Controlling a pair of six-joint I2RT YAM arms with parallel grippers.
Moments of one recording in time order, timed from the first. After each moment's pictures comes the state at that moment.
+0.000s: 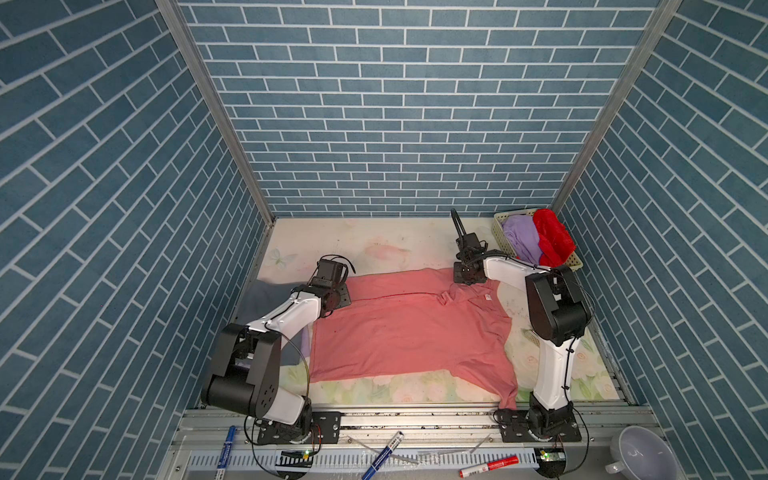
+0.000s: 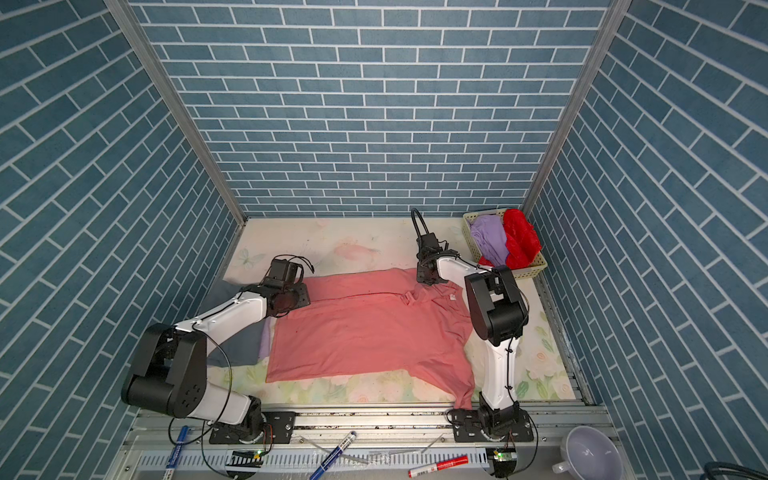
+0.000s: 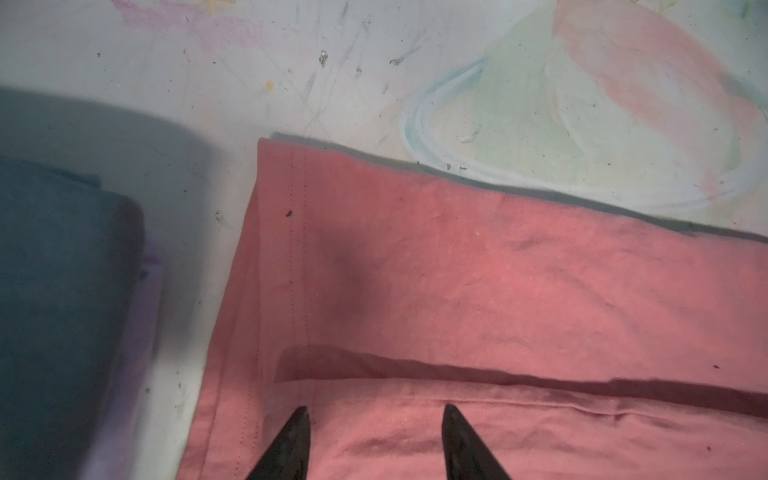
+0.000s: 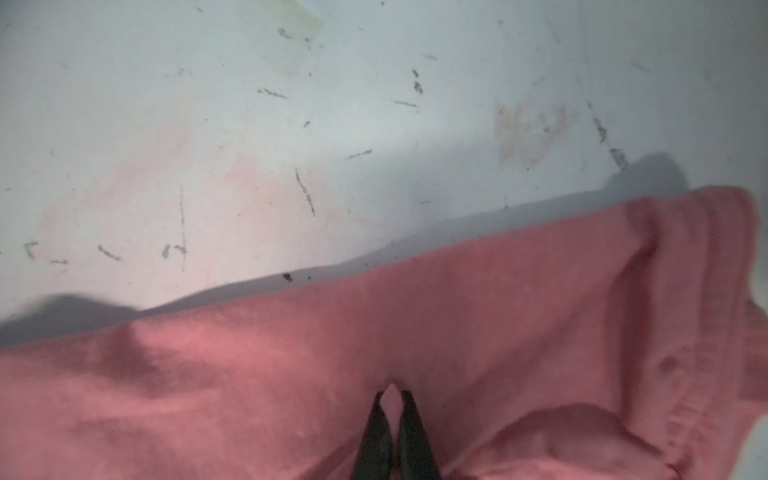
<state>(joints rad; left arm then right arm) -0.24 1.48 0.82 -0.36 -0.11 -0.50 0.41 2.00 1.35 -0.45 0.16 0.36</state>
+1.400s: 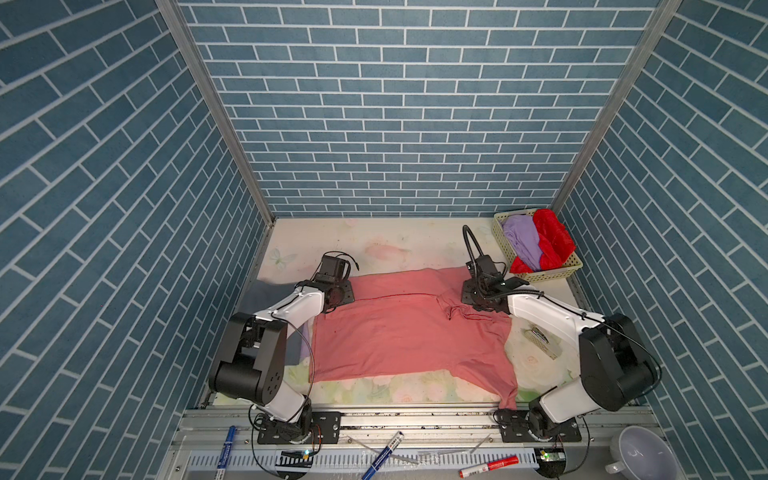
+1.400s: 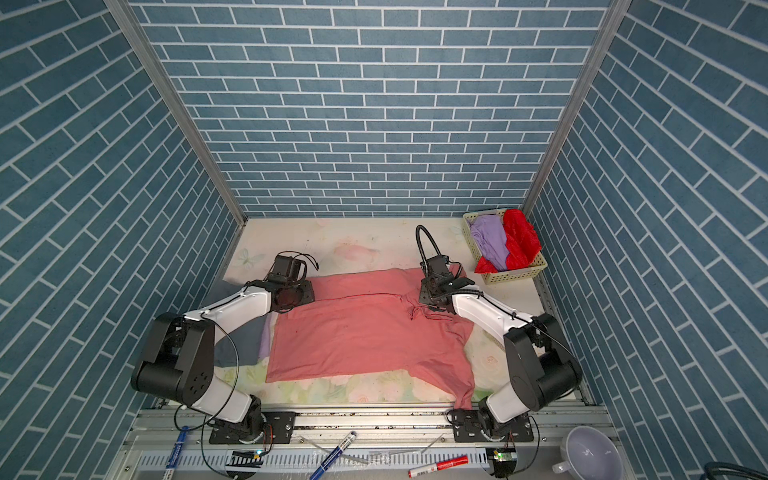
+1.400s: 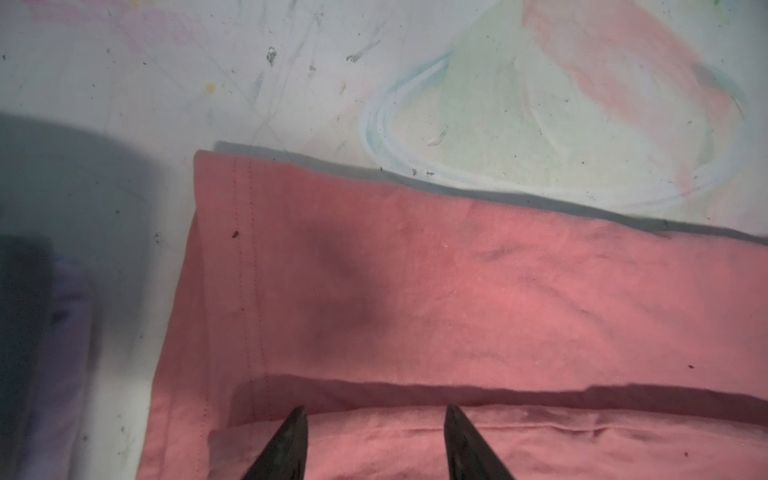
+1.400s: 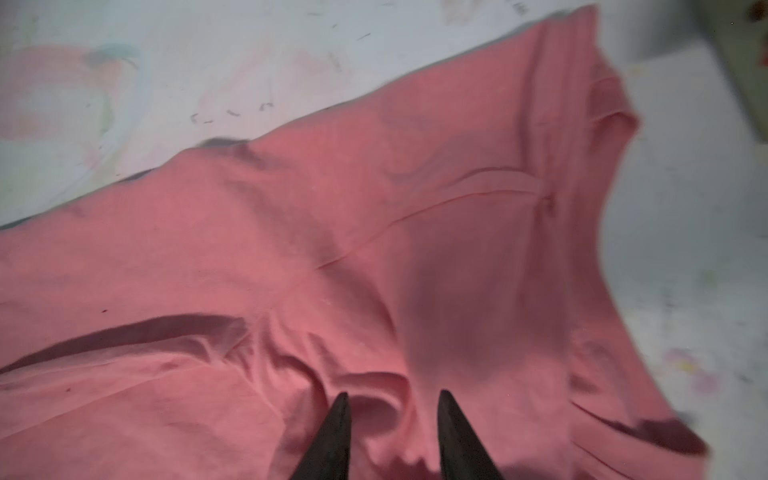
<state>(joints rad) -0.24 1.55 0.87 -0.33 -0.05 -0.49 0.54 1.57 0.96 -0.41 0.12 0.58</state>
